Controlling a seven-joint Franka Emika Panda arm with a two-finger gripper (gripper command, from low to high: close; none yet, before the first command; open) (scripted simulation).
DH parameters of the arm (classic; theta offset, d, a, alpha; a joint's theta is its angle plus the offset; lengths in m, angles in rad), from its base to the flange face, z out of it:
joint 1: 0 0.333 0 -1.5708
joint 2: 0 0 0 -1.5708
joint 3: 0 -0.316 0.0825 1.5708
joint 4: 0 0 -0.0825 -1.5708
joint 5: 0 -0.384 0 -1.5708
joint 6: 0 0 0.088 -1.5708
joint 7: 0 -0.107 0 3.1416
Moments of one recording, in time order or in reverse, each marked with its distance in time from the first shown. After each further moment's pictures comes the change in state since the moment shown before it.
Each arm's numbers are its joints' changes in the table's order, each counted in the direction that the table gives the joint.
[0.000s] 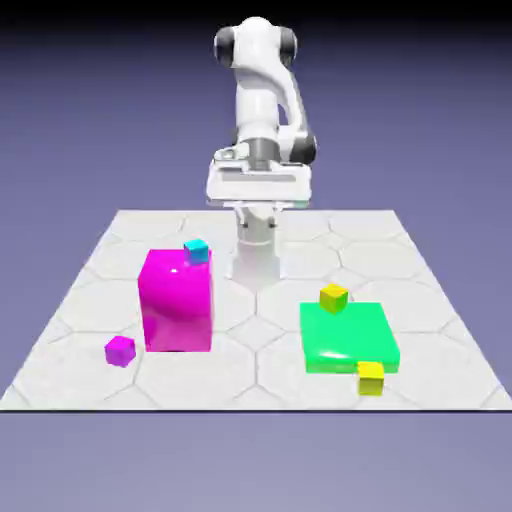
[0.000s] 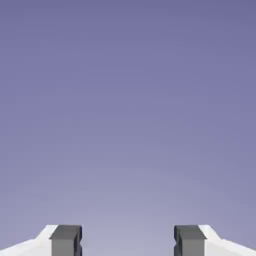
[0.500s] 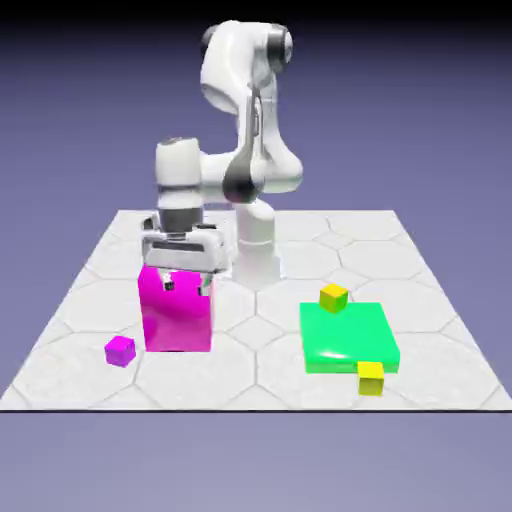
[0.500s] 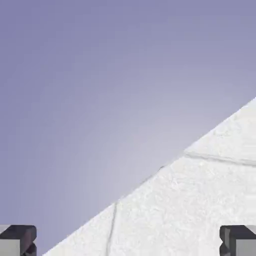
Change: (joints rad) arm -0.082 0.544 0.337 -0.380 -0.318 -0.447 -0.248
